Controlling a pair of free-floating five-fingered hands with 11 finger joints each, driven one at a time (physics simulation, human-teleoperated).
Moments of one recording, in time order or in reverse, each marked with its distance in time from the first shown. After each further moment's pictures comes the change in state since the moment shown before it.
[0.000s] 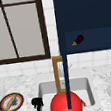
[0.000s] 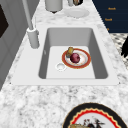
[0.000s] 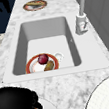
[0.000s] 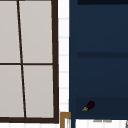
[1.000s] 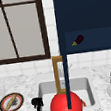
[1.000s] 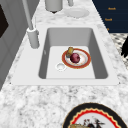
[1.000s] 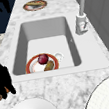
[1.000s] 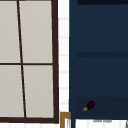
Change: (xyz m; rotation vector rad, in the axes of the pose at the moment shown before) left hand 0.000 0.000 0.000 0.000 0.000 0.000; right hand 0.052 -0.040 0.082 -0.015 0.048 0.201
